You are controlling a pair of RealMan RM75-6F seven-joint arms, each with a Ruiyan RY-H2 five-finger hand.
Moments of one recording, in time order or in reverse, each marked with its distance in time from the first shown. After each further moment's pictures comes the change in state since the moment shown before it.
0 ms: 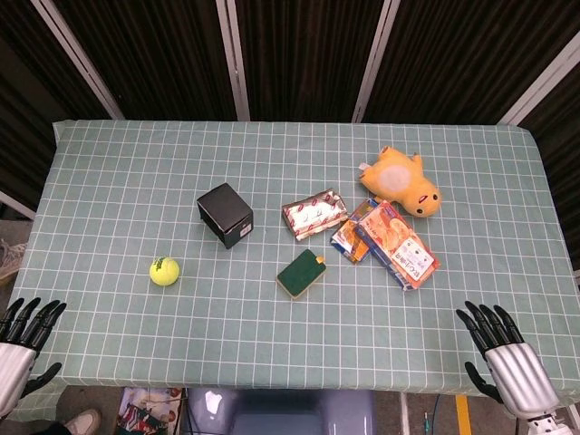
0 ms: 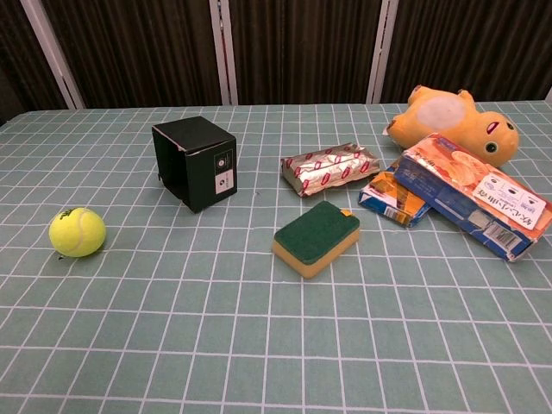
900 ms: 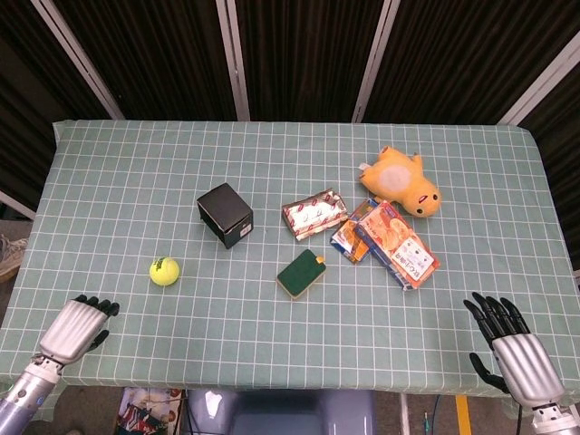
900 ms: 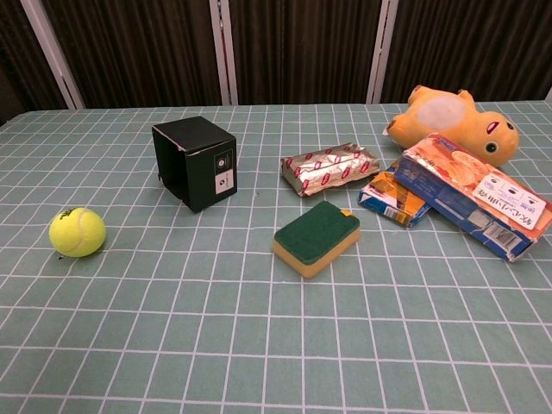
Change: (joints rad) left arm -0.252 -0.124 -0.076 0.060 -0.063 -0.418 0.160; right arm 0.027 0.019 0.023 0.003 0.062 -0.024 0.077
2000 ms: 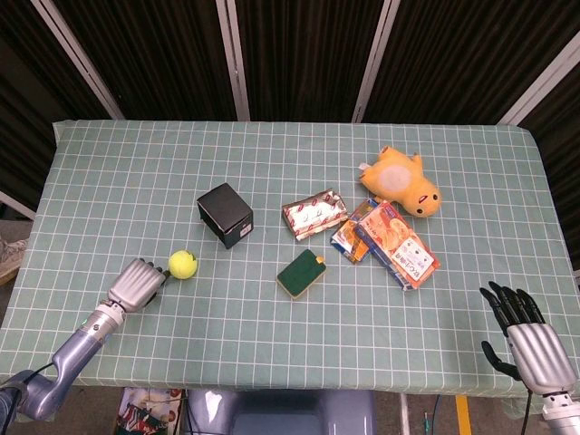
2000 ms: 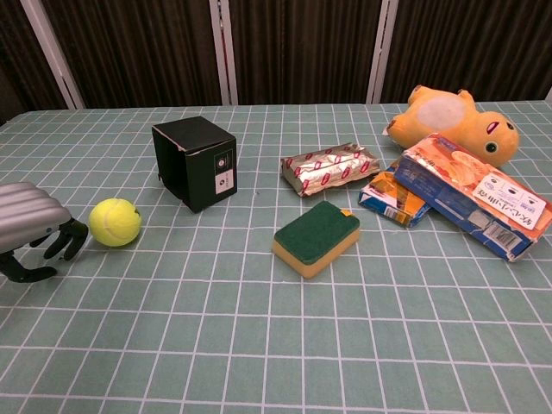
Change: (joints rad) left arm -0.296 -0.184 -0.084 0.125 -0.173 -0.337 0.099; right arm 0.019 0.016 0.034 0.015 0.087 -0.025 0.058
